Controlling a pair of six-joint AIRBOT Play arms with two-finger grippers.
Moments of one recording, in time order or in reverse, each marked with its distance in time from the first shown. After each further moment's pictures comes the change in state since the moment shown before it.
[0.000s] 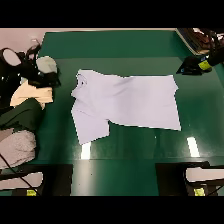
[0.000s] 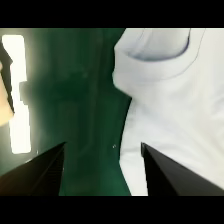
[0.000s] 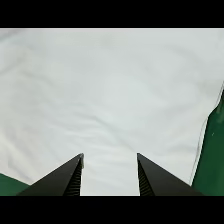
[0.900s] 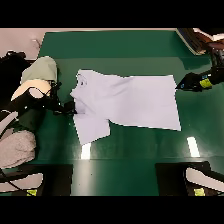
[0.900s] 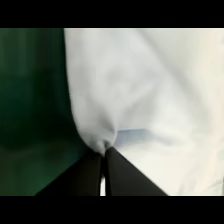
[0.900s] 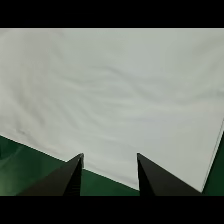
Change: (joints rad) left arm -0.076 0.019 -0.468 -0.359 0.257 0.153; right arm -0.042 0.246 -0.373 0.035 -0.052 -0.037
